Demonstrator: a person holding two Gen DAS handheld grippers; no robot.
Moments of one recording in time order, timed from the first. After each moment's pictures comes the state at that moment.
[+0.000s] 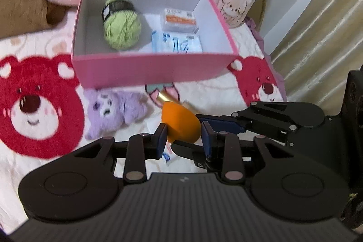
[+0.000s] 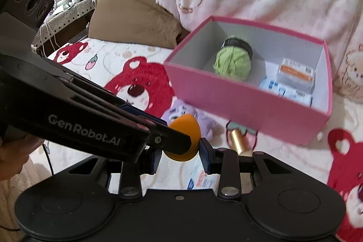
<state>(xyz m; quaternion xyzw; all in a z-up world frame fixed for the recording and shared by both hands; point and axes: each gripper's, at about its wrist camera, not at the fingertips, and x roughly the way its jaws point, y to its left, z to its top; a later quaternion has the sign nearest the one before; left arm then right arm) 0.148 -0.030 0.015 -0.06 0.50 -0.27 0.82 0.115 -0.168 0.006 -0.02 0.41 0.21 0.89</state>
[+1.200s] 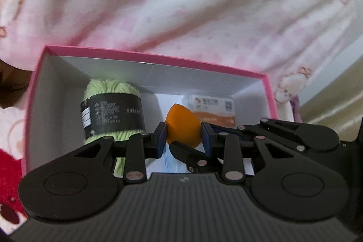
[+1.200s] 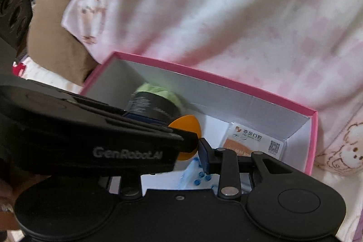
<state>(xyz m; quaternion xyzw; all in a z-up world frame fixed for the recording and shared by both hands) 0.391 -0.080 -0.032 -0.14 0.51 -0.21 0.82 0.344 -0.212 -0.029 -0.02 0.47 0.14 0.87</state>
